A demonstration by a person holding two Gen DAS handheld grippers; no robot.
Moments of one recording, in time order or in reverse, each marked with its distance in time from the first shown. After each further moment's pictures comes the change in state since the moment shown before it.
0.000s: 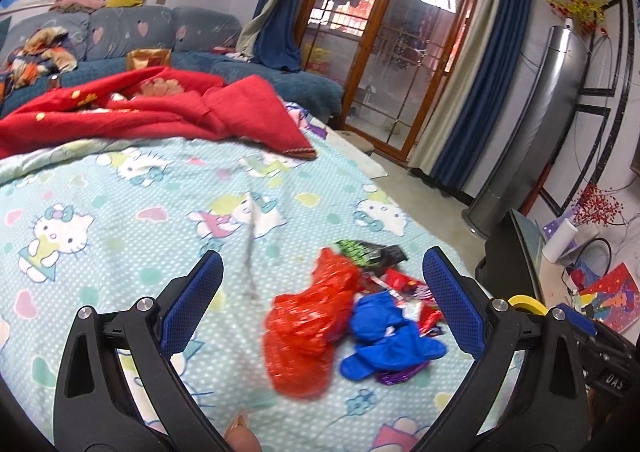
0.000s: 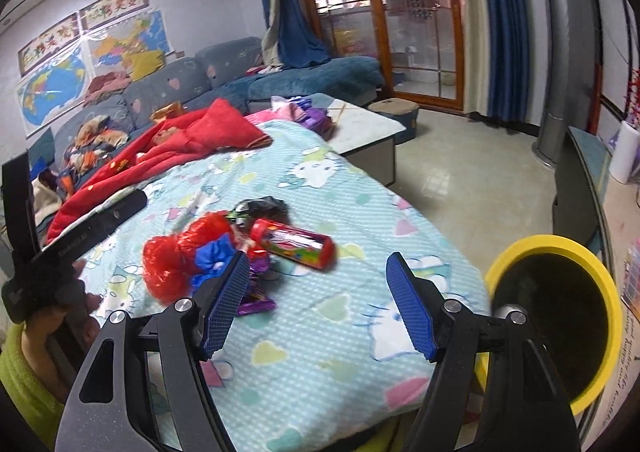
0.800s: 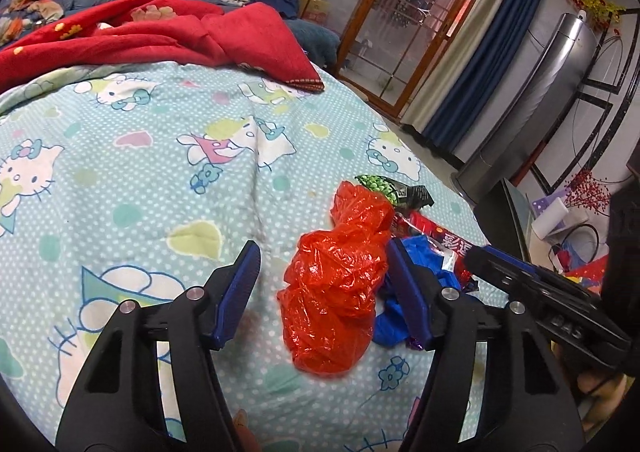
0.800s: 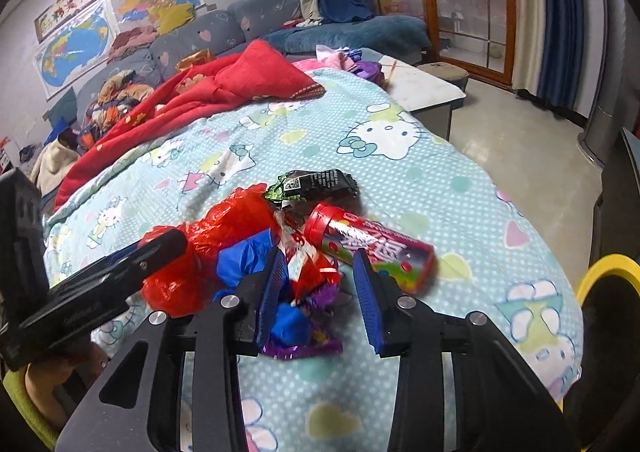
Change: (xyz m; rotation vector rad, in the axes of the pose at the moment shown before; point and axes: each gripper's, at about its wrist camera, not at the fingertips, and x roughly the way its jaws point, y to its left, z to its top) left arm 0.036 0.024 -0.027 -0.056 0.188 -0.072; right arm 0.100 0.047 0.014 -0.078 0.180 0.112
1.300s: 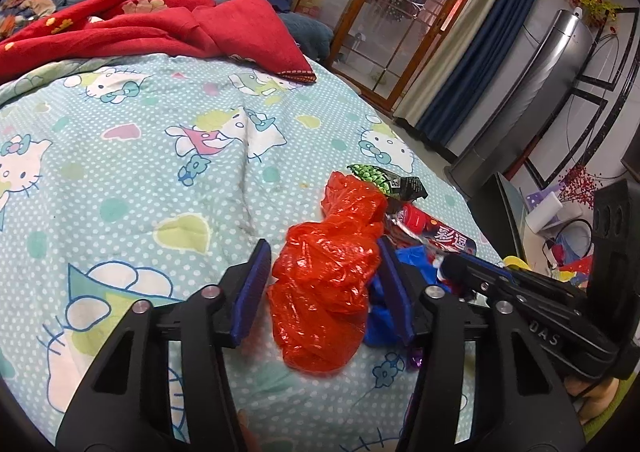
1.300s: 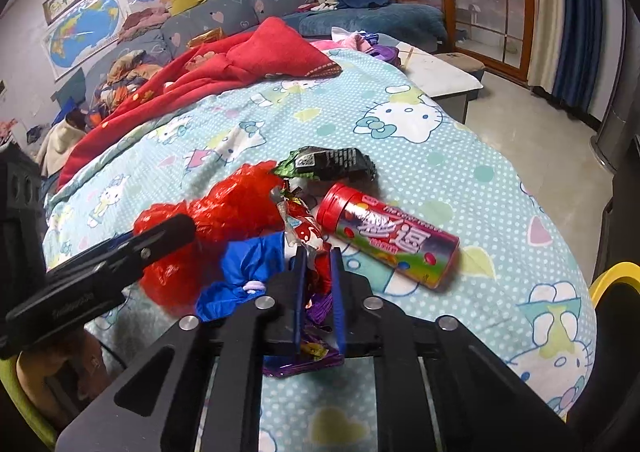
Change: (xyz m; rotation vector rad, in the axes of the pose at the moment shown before) left arm 0.004 -0.004 -0.002 0.003 0.021 -0.026; right arm 0.010 0.005 -0.007 -0.038 0.047 0.037
